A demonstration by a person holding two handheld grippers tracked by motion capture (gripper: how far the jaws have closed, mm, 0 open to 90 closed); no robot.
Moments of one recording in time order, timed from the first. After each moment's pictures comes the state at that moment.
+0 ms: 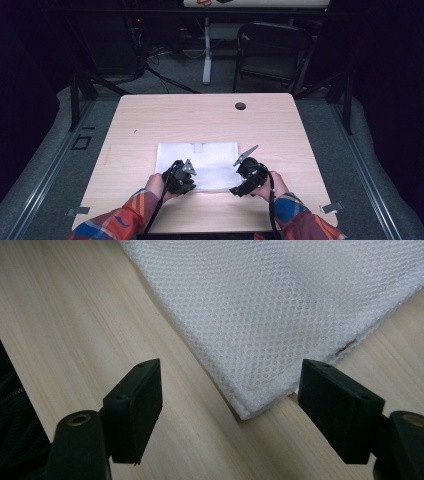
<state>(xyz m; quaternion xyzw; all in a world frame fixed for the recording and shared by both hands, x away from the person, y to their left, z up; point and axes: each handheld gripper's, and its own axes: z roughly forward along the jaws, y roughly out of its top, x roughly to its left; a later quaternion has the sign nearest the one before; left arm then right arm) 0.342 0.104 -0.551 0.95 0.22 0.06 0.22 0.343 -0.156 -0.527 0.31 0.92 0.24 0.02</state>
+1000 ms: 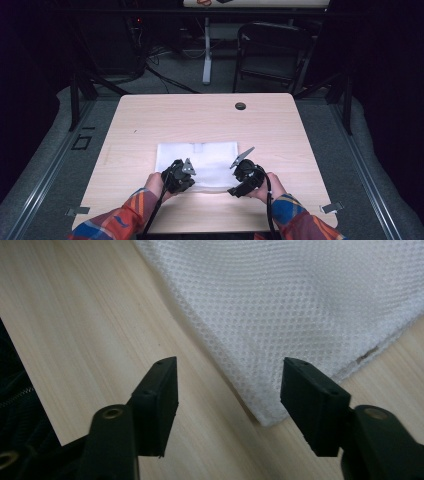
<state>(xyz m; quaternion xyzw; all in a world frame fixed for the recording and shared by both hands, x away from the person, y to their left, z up) 0.341 0.107 -0.543 0.94 0.22 0.09 0.23 0.336 -0.145 -0.525 0.30 0.92 0.24 0.02</state>
